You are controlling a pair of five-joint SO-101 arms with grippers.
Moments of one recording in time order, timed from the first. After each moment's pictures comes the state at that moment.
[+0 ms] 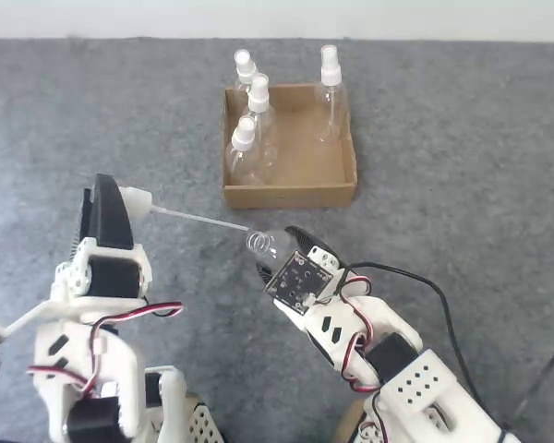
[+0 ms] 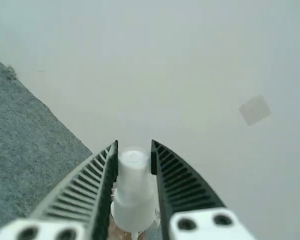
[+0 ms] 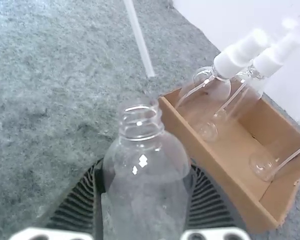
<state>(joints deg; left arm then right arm) -13.5 -103.3 66.8 48.5 55.1 -41.6 -69.5 85.2 18.1 22.5</state>
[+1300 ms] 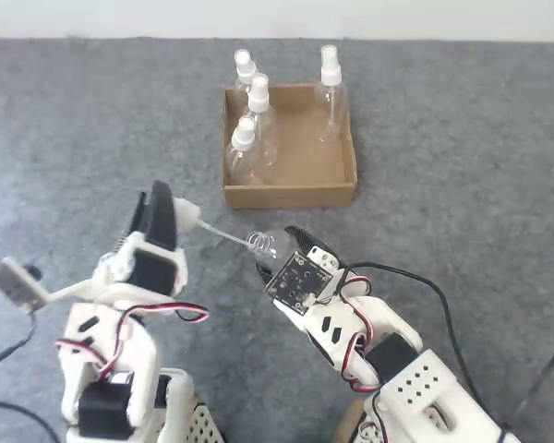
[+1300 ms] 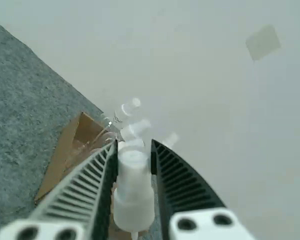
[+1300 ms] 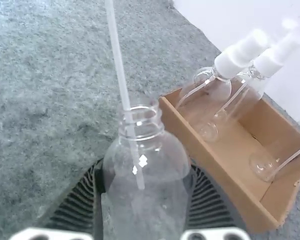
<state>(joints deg) -1.8 -103.3 72.5 50.2 53.4 -41.7 -69.5 85.2 18.1 22.5</state>
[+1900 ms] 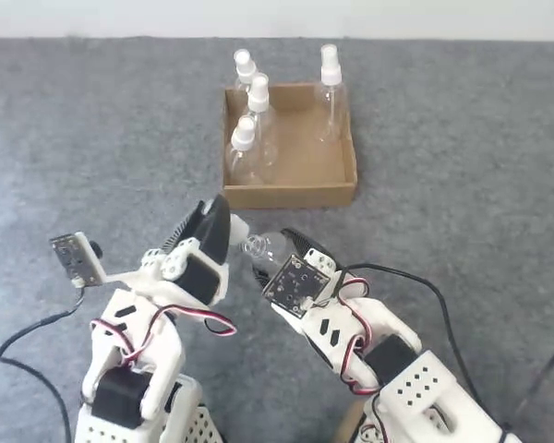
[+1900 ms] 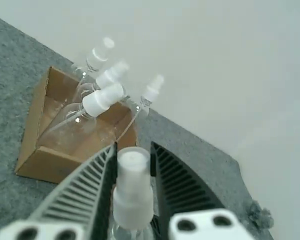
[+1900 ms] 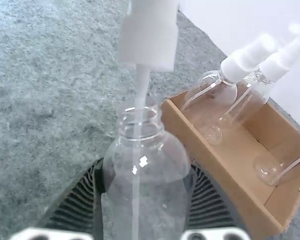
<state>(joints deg) 11.7 -103.3 79.5 47.8 47.0 -42.7 -69.5 85.2 18.1 22.5</state>
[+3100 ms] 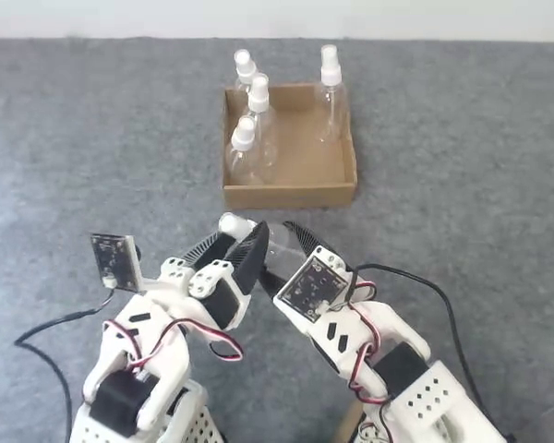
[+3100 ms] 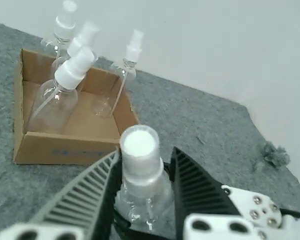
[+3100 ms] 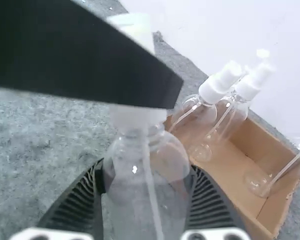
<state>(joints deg) 20.7 -103.3 77.0 56.8 35.6 -42.6 -79.0 85.4 21.3 18.9</state>
